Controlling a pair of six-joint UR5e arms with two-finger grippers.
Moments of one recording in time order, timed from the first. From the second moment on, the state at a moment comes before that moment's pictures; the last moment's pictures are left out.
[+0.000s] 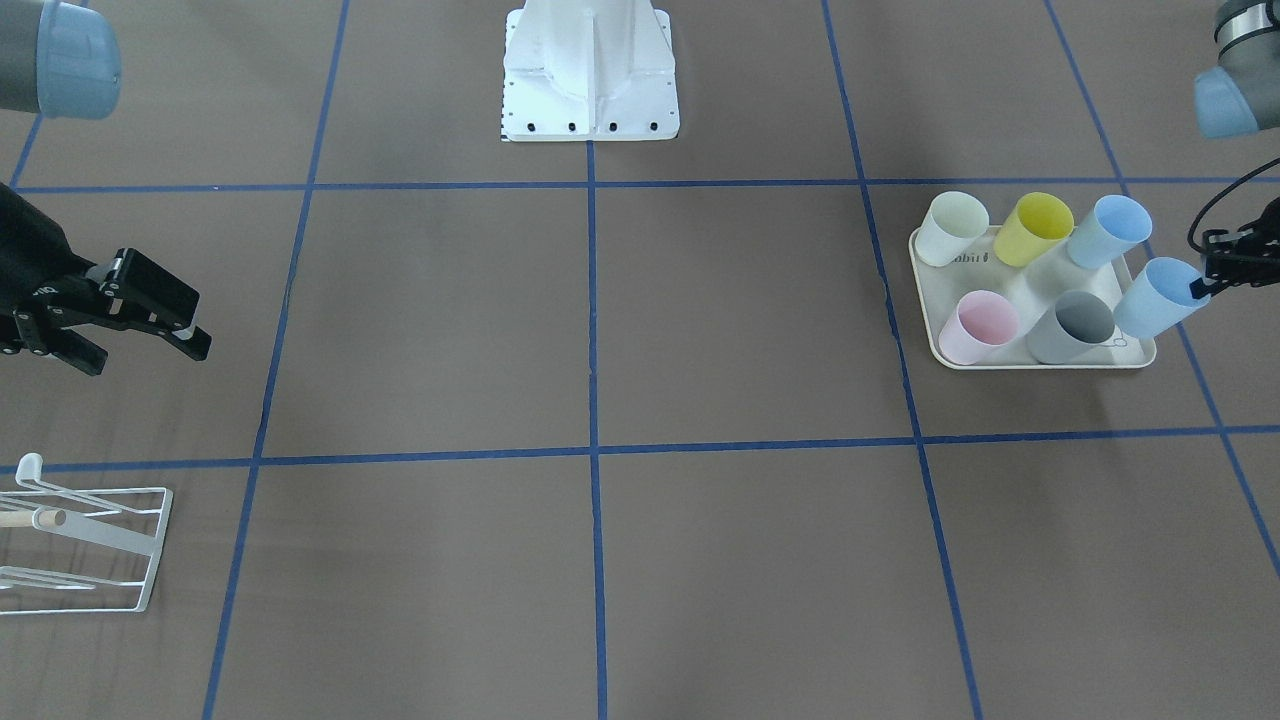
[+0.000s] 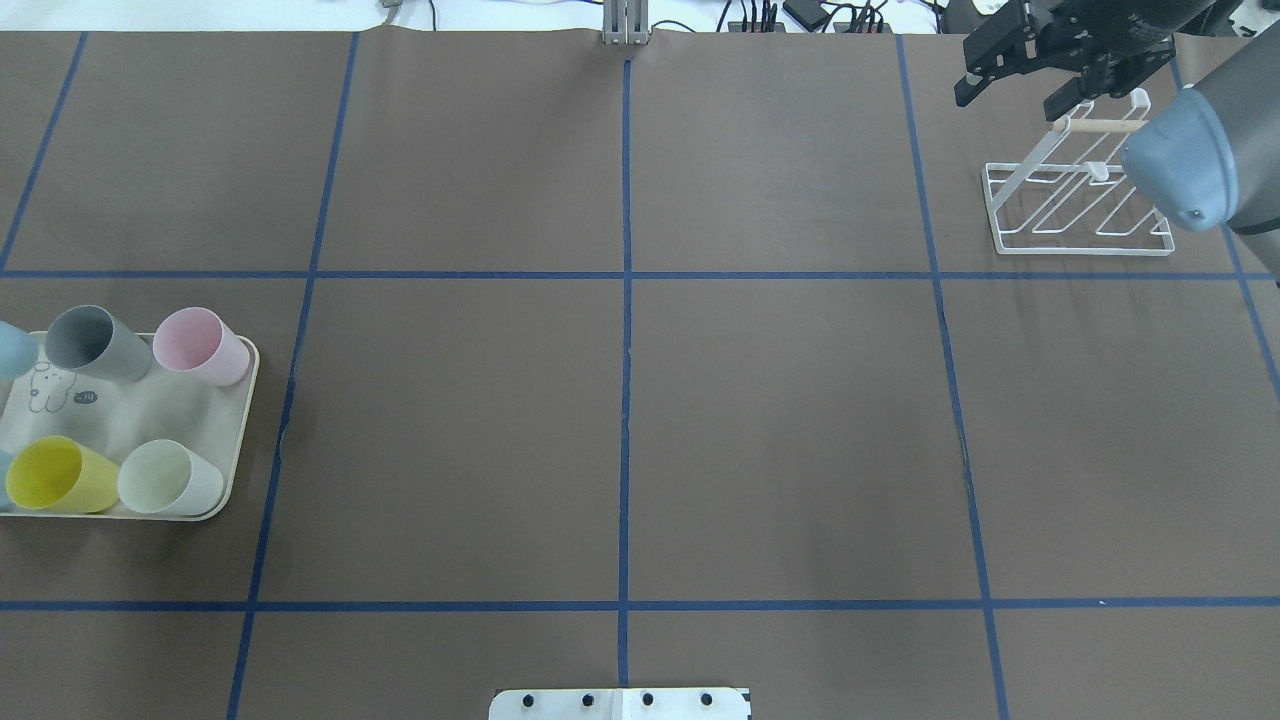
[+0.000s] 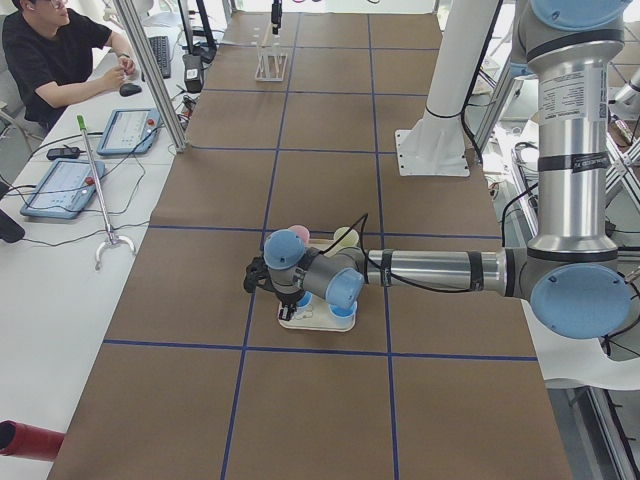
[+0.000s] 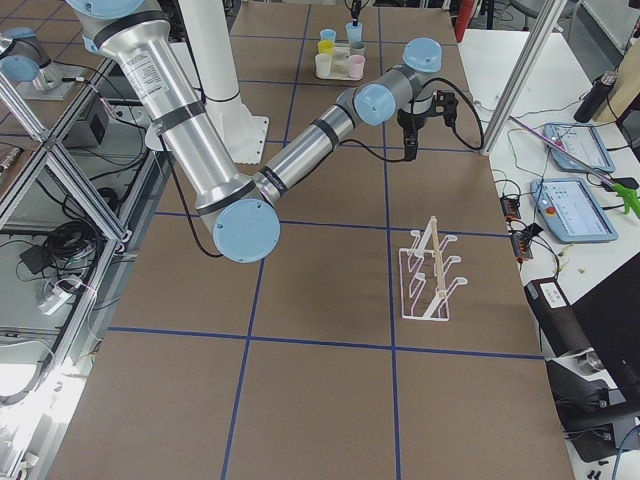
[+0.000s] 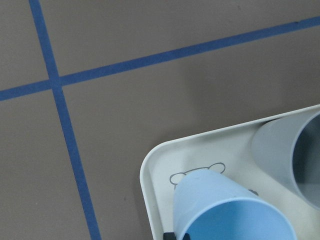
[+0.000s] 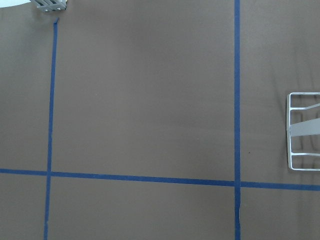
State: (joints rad) left arm -1.32 -1.48 -1.65 -1.92 -2.37 -0.22; right arm 1.17 -1.06 1.80 -1.66 2.38 0.74
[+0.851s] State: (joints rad) left arm -1.45 -1.71 -1.72 -1.78 -2.19 -0.56; right arm 1.07 -1.02 1.80 -1.64 2.20 0.87
